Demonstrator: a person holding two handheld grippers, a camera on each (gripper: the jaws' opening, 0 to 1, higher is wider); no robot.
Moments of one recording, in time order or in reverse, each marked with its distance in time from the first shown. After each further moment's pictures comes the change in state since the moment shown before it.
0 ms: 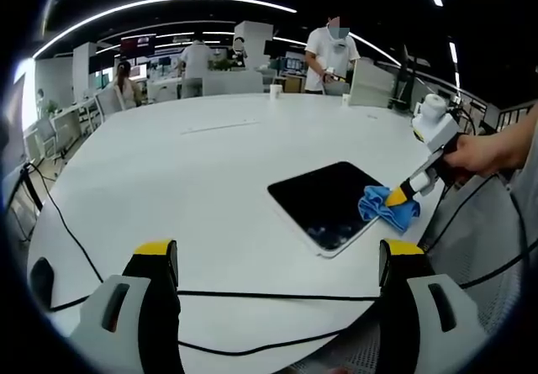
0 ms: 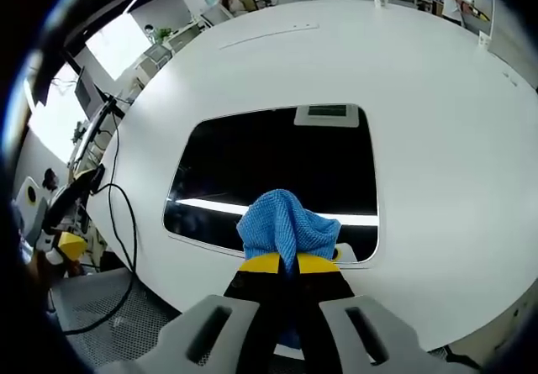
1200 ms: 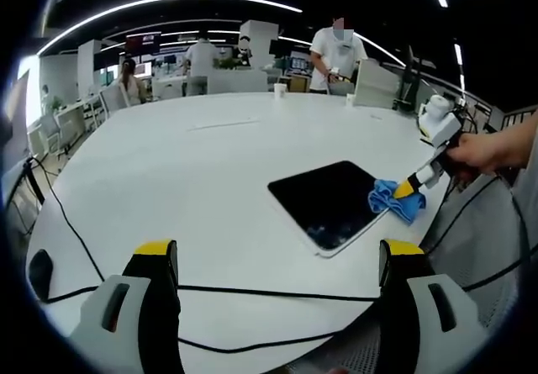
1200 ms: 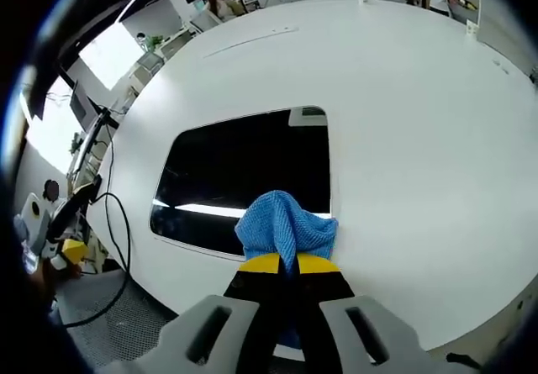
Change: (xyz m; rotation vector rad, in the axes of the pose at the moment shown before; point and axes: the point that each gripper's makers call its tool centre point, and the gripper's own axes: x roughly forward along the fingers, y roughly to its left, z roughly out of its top) left arm 0.001 -0.003 -0.002 -0.018 0.000 0.027; right arm -0.010 -0.037 0.002 0.038 -0.007 -0.002
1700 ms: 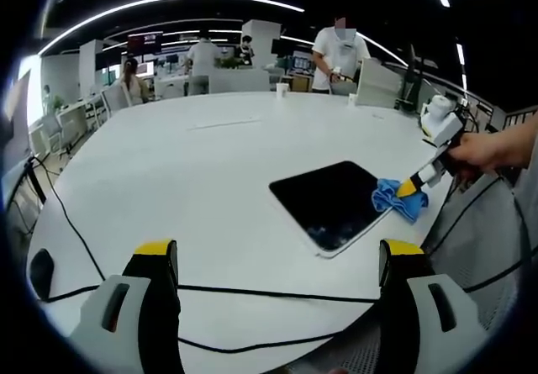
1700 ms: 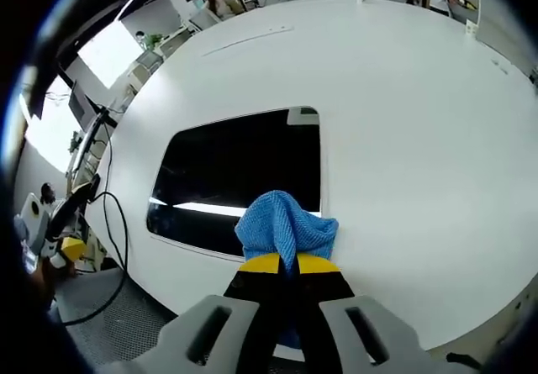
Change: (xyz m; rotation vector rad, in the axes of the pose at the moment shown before) left arm 0.000 0.001 0.001 -0.001 0.003 0.010; right arm -0.002 -0.008 0.001 -0.002 0.006 -0.014
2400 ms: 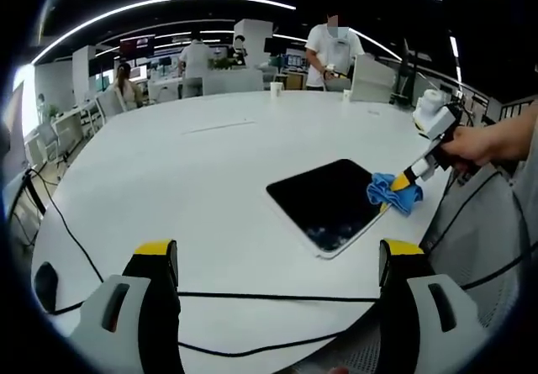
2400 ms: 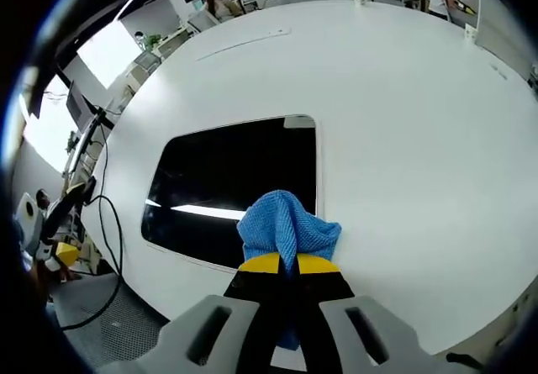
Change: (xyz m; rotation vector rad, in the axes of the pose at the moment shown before) left arm 0.001 -0.001 0.006 0.039 0.008 -0.018; right arm 0.005 -0.002 0.012 -0.009 -0.014 -0.017
